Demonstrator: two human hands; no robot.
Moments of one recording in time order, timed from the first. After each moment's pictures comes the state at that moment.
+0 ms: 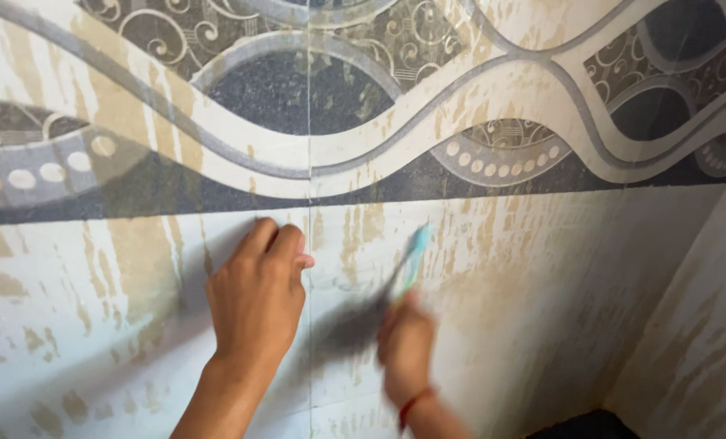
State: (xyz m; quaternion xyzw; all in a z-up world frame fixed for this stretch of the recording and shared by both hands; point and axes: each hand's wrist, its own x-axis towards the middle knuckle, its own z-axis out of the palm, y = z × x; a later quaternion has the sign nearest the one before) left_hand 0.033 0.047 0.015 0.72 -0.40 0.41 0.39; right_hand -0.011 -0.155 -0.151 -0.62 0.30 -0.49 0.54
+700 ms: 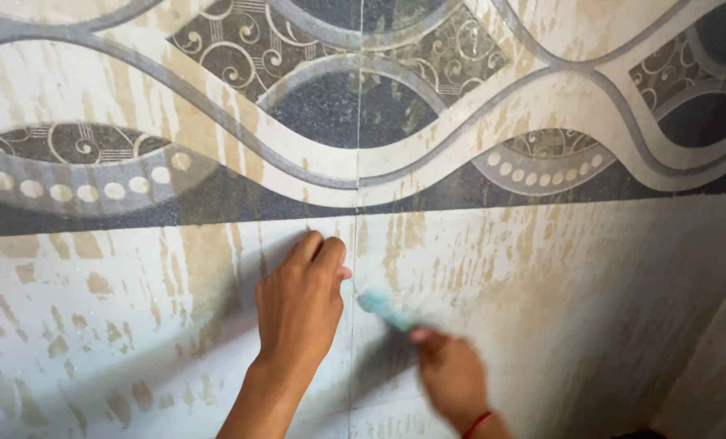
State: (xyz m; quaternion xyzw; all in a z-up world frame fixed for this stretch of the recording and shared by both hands) left_hand 0.040 0.055 0.015 0.72 -0.42 0.38 0.39; right_hand -0.055 -0.144 -0.142 -0.82 0.26 -0.45 0.24
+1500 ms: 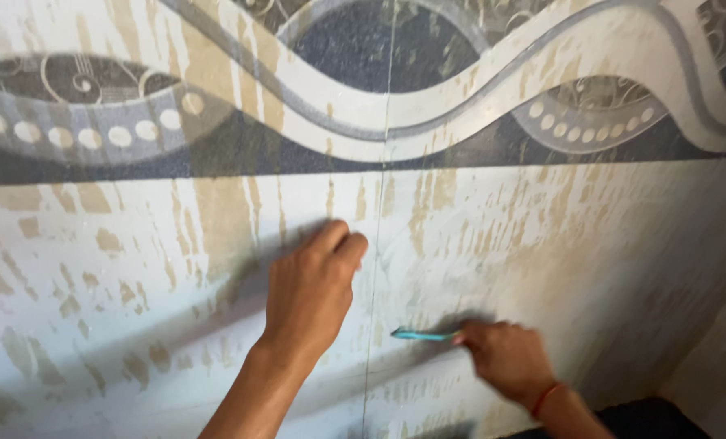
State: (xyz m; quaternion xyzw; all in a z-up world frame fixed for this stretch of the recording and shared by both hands) left_hand 0.056 0.071 -0.015 0.69 -0.50 0.39 0.35; right_hand -0.105 -0.162 -0.130 -0.94 0.23 -0.24 0.01
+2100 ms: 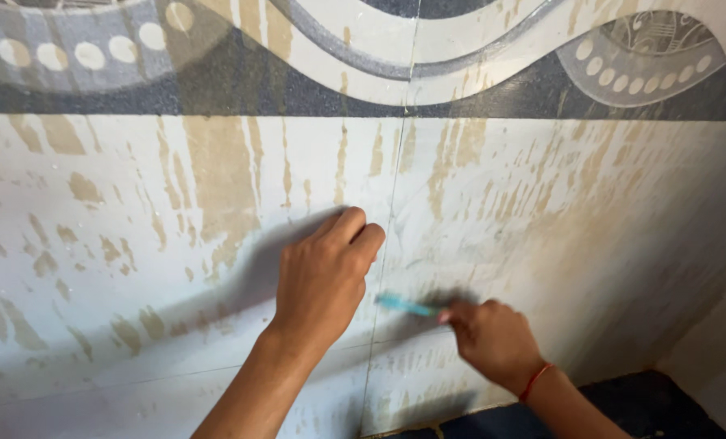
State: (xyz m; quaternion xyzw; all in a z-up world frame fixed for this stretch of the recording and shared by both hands) left_hand 0.061 0.067 -0.052 0.68 -0.54 0.38 0.33; right_hand -0.090 -0.137 -0.145 -0.94 0.23 -0.23 0.05
